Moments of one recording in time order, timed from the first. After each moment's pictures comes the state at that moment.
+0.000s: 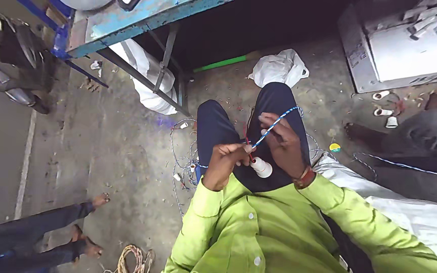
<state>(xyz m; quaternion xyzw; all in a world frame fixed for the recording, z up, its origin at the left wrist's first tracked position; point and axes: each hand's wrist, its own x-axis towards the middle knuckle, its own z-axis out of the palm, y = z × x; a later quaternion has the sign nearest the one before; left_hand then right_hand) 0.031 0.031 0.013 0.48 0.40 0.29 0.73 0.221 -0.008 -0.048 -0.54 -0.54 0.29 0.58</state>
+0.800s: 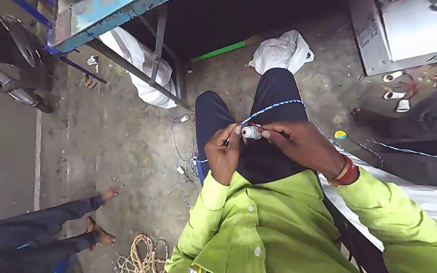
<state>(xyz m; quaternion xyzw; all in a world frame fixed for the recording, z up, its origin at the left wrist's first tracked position) 0.043 0.024 -0.011 0.66 0.47 0.43 0.40 0.250 -0.027 0.008 -0.62 -0.64 0.32 0.32</state>
